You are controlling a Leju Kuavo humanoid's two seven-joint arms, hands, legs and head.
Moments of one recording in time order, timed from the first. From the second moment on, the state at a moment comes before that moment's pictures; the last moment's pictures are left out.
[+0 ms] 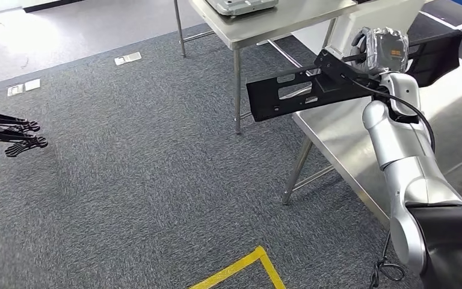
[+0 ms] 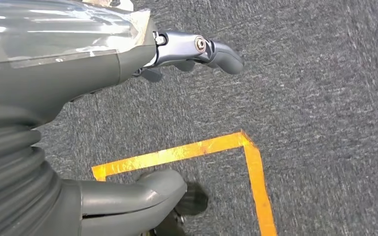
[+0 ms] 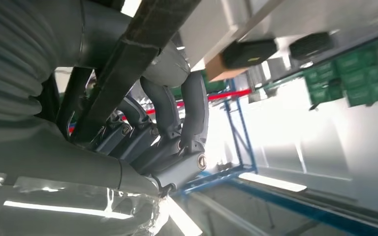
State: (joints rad) left arm -0.14 -0.09 0.39 -0.21 -0.19 0.24 -0.21; right arm -0.98 -0.27 0.17 -0.83 1.03 -0.33 0.01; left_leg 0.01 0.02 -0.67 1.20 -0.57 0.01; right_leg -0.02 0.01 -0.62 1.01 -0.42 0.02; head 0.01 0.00
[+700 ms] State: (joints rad) left arm -0.14 -0.09 0.39 -0.21 -0.20 0.22 -0.21; right arm -1.00 -0.28 0.13 -0.72 1.04 -0.37 0.02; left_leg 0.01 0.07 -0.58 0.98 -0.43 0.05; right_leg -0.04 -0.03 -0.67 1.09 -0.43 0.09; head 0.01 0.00
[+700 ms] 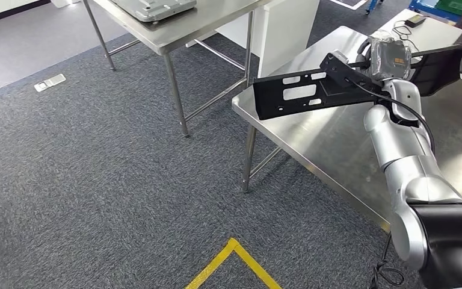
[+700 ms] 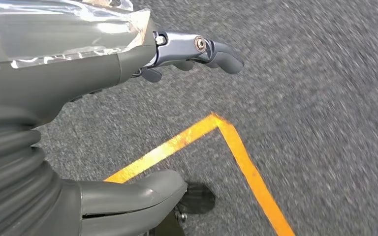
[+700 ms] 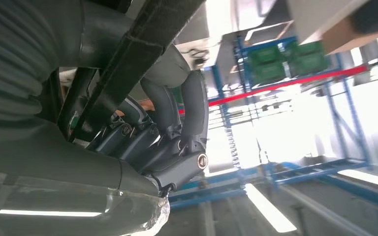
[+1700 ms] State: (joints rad) left arm -0.14 -0.08 0.42 -0.21 -0.19 0.23 -0.21; right arm -1.06 -0.28 0.09 -0.56 1.05 -0.38 0.02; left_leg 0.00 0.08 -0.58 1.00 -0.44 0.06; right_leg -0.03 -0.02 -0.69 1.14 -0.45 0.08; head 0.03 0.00
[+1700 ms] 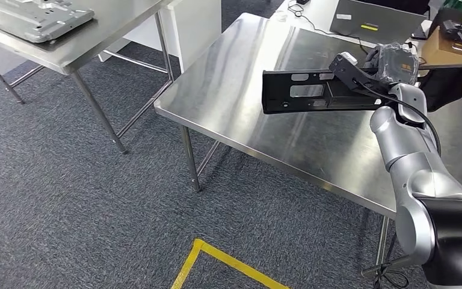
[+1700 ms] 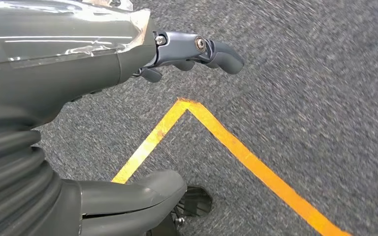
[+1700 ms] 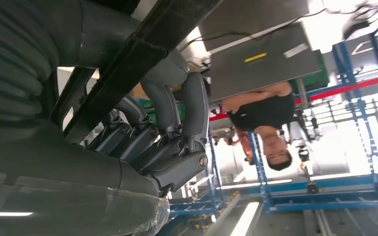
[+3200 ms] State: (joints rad) left arm -0.12 -0.08 0.43 -0.21 -0.18 0.22 -0.22; right arm -1.12 -0.22 0.12 -0.48 1.10 -0.45 -0.02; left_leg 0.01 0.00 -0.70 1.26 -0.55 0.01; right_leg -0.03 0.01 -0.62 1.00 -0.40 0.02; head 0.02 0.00
